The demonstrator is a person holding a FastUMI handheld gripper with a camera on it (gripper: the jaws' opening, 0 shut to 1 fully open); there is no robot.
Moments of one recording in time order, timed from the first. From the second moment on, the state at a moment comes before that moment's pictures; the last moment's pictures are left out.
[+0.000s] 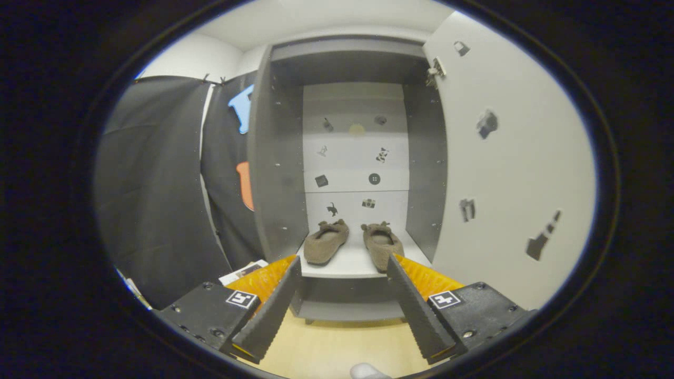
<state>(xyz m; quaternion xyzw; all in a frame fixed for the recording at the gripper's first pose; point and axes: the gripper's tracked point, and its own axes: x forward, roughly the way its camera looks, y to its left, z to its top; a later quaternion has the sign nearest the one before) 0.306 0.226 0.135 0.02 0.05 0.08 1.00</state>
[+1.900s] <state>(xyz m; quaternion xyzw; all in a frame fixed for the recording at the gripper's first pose) 0.150 -0.106 -0.021 0.02 0.04 0.16 0.99</state>
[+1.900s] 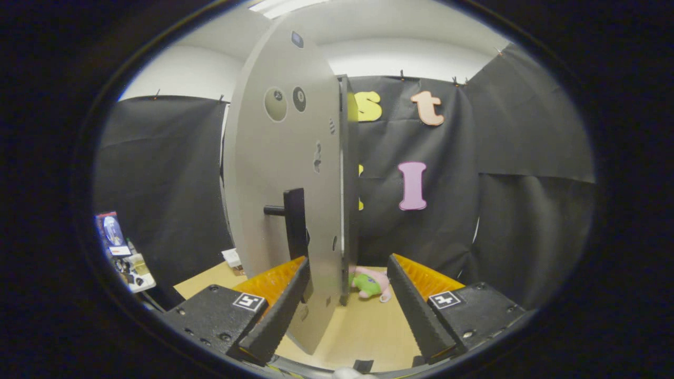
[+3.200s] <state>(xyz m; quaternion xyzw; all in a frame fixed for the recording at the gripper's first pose) 0.156 0.089 -0.013 0.04 0.05 0.12 0.99</state>
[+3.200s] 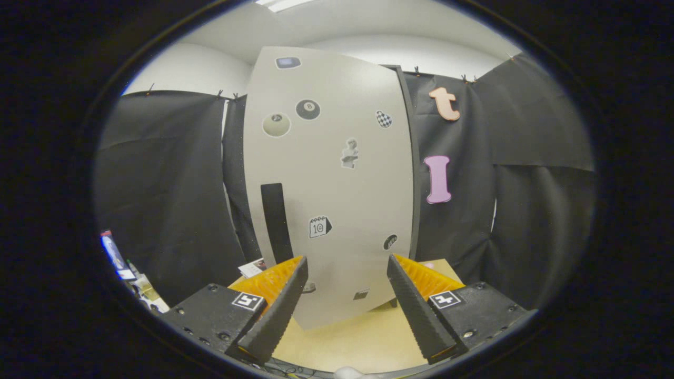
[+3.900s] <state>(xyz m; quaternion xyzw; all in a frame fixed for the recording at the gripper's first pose) 0.083 0.082 0.026 0.03 0.01 0.06 1.00</state>
